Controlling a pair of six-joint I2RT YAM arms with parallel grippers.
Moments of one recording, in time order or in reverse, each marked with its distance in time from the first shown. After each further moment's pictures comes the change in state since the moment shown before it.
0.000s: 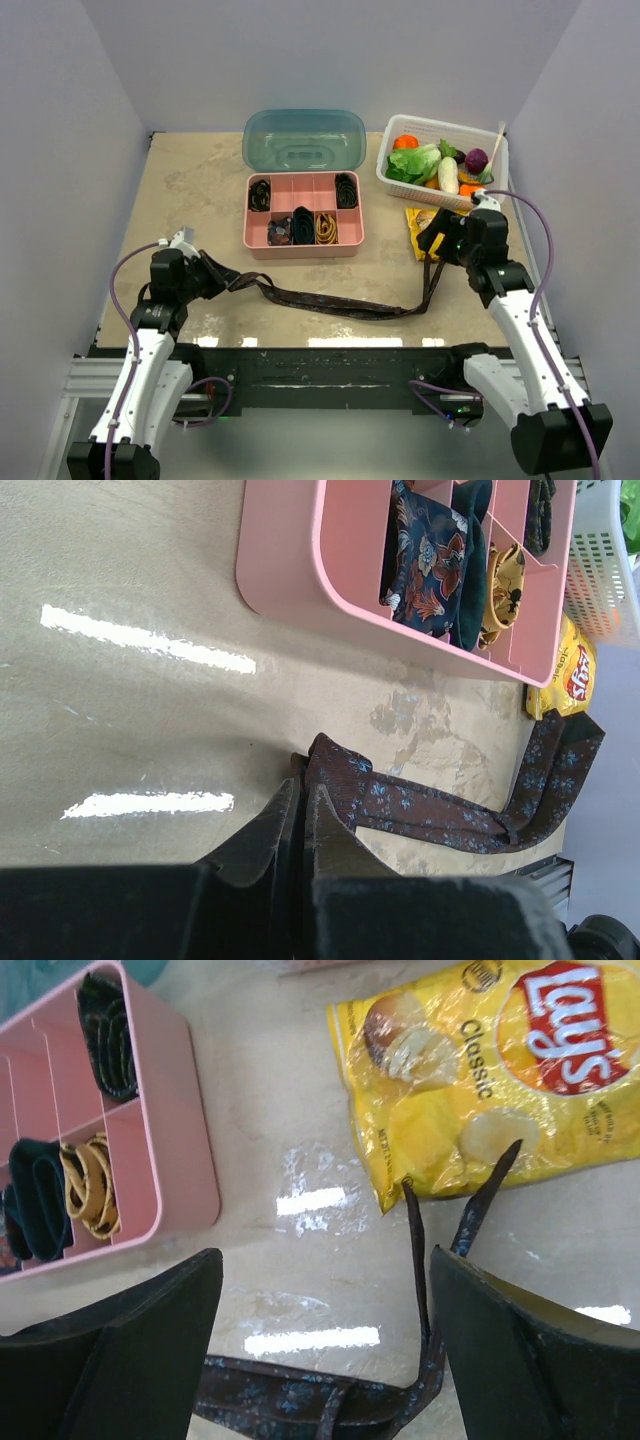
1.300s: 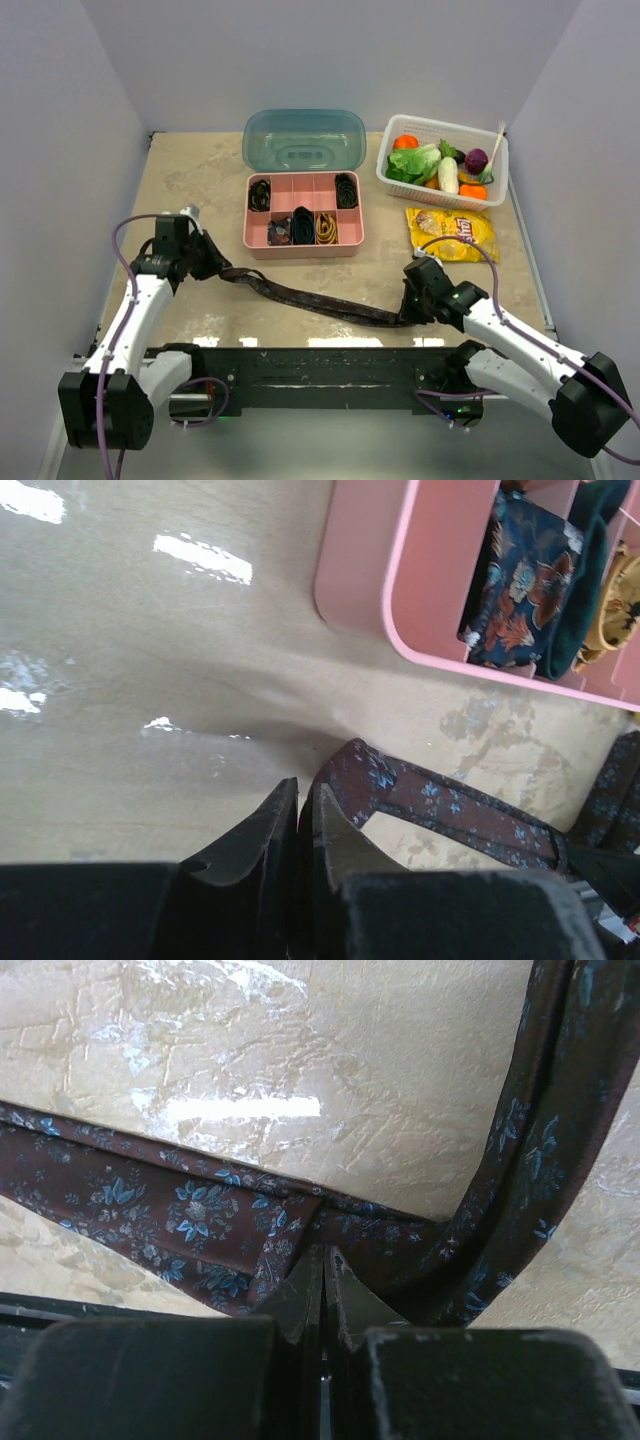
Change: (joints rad) left arm -0.001 0.374 0.286 -0.187 -0.098 0.160; right arm 0.504 0.084 -0.275 -0.153 0.045 0.253
